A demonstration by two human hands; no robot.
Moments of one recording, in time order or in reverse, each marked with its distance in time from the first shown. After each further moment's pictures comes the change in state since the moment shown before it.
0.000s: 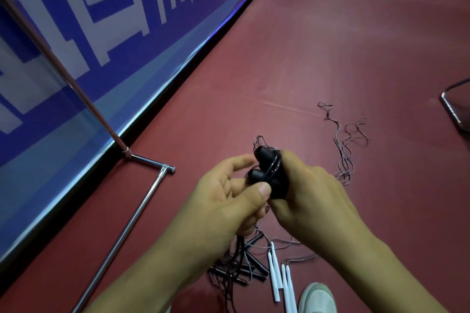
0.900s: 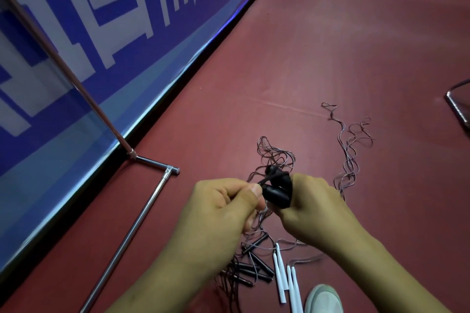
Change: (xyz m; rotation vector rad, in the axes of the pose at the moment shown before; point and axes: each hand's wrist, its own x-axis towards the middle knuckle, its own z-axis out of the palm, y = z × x) left_hand -0.008 -0.003 -0.008 0.322 0.221 0.017; right_hand 0.010 0.025 0.036 -0.020 -0.142 0.236
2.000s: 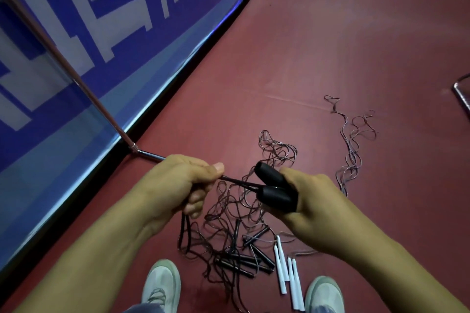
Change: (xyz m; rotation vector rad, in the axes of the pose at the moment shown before) left_hand 0.042 -0.002 -0.051 0.012 -0.109 -0.344; right_hand -0.015 0.013 -0.006 0.240 -0.060 -0.267
